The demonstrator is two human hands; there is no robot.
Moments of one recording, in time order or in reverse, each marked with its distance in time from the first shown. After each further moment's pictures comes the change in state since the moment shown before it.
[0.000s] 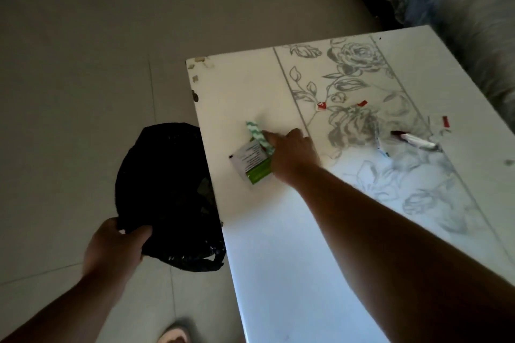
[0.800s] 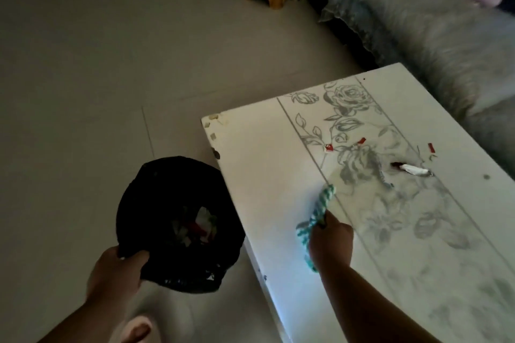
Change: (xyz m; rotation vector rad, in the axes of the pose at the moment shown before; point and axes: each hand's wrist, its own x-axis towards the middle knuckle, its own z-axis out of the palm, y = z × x) left_hand 0.108 0.045 -0.057 0.091 -0.144 -0.016; right_hand -0.062 -0.028 0.026 0.460 0.341 0.763
